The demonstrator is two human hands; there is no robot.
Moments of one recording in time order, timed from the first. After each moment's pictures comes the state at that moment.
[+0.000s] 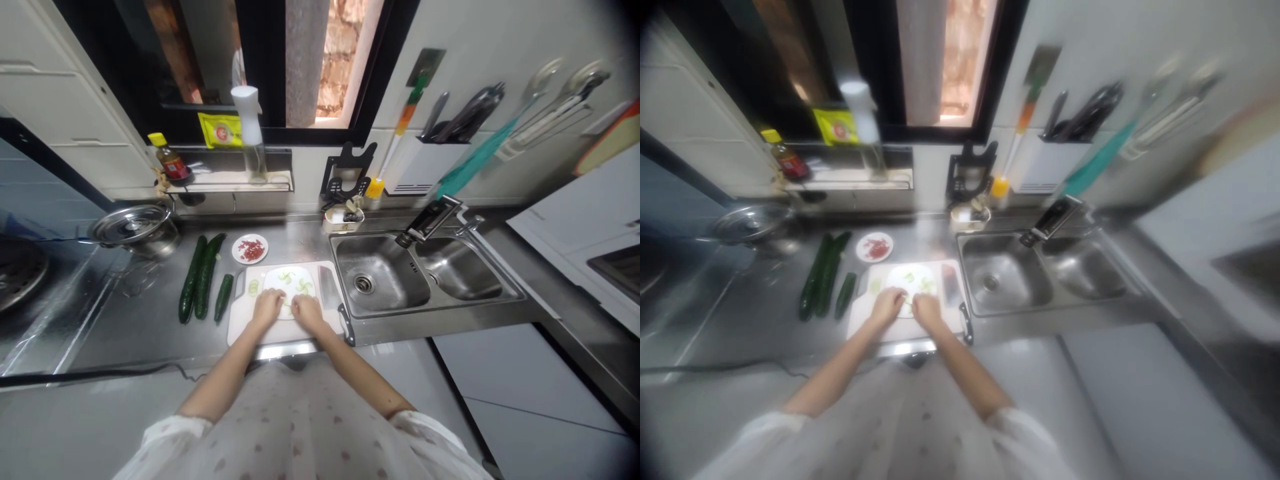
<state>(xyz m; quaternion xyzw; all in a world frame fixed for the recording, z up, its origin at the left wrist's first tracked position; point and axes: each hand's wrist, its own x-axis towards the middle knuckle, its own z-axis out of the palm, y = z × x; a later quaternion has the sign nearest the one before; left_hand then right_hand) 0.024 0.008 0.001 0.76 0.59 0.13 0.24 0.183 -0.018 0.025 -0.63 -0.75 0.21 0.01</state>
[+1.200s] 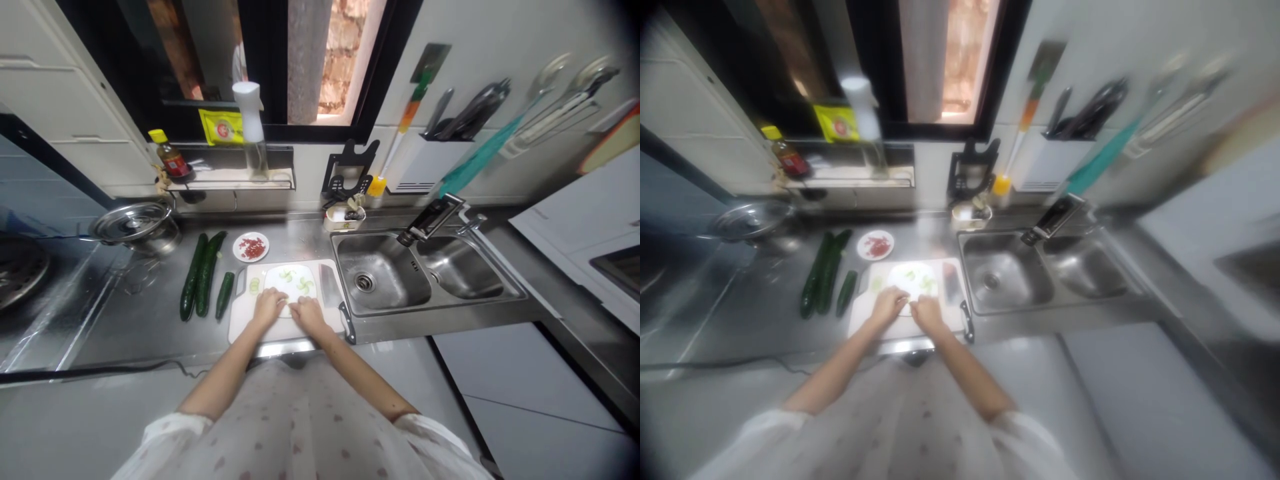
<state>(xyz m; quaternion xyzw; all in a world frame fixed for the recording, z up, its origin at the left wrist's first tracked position) 0.019 0.005 -0.002 0.78 0.57 0.09 0.24 0.184 -0.031 0.020 -0.58 -0.80 0.16 -0.01</state>
